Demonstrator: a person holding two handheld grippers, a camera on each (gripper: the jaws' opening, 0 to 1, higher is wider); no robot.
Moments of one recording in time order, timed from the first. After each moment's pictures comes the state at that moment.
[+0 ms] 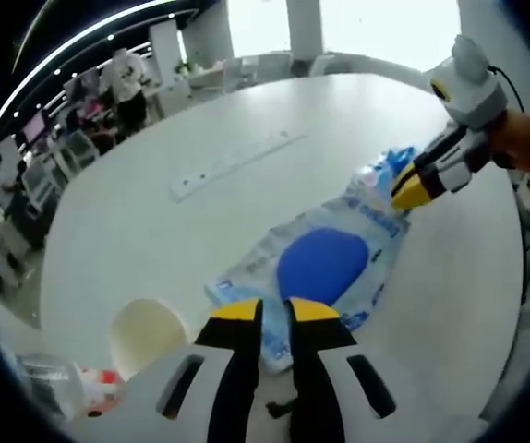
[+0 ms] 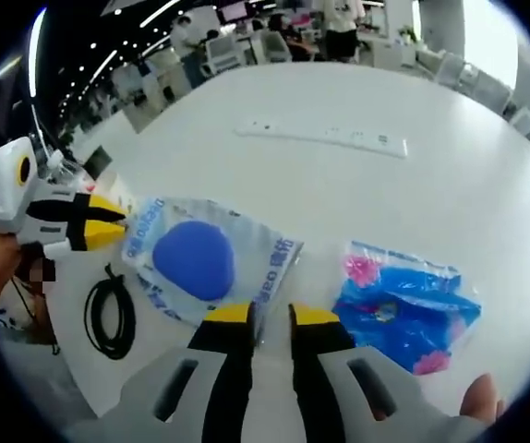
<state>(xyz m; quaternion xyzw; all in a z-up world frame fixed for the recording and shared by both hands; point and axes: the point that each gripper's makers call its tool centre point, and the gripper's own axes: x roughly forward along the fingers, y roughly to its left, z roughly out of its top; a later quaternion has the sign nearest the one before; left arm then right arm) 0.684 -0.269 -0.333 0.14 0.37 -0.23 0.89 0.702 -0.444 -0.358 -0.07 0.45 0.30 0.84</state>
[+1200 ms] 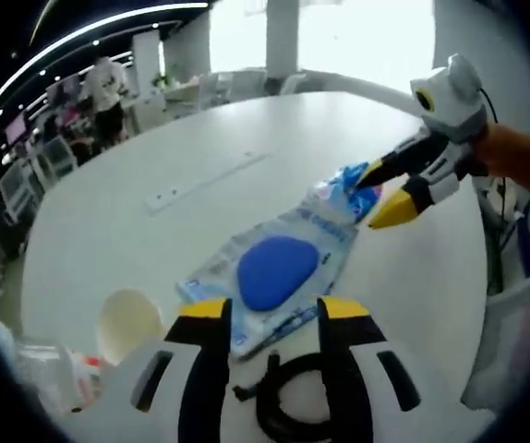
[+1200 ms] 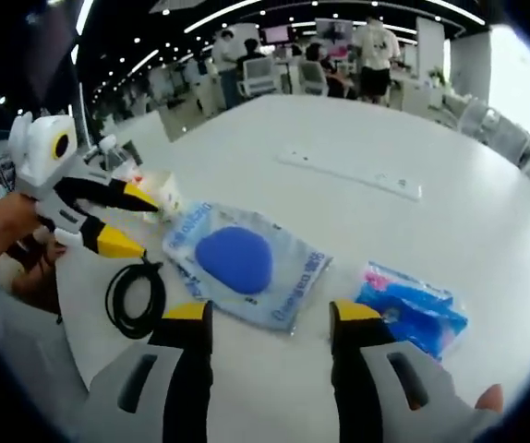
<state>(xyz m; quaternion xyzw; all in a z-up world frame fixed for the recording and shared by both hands) 0.643 -0.286 -0.311 0.10 0.34 -0.31 0.88 0.668 -0.430 -0.321 -0.09 0.37 0.36 0.85</state>
